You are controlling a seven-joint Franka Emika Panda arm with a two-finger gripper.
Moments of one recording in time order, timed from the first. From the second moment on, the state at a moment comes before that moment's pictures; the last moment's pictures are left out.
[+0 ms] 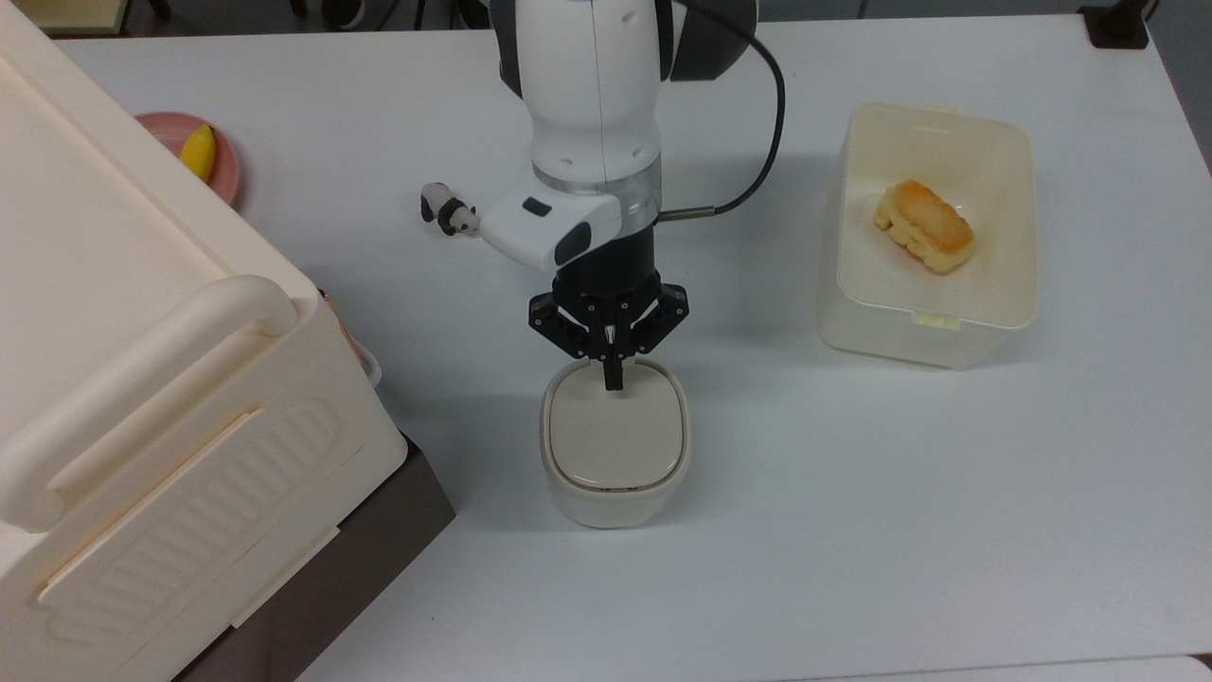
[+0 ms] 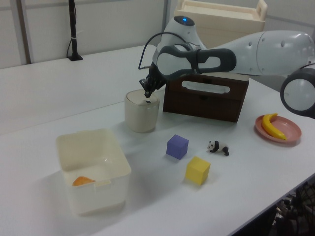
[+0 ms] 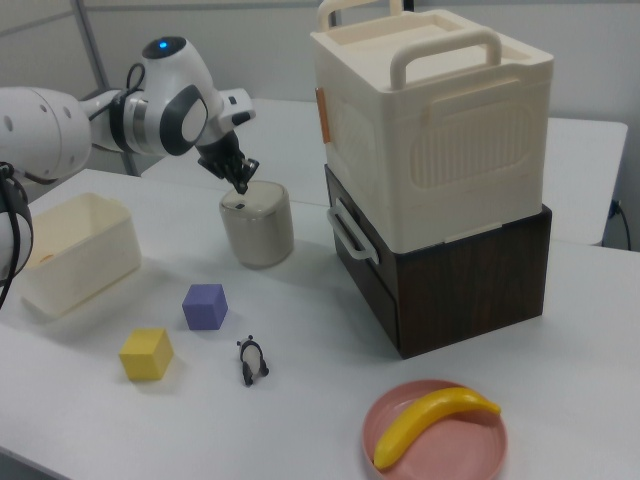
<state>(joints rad) 0.00 0.47 0.16 -1.46 -0.07 2.33 0.12</state>
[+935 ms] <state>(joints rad) -0.02 0.11 0.13 -1.41 -0.07 1.68 0.14</state>
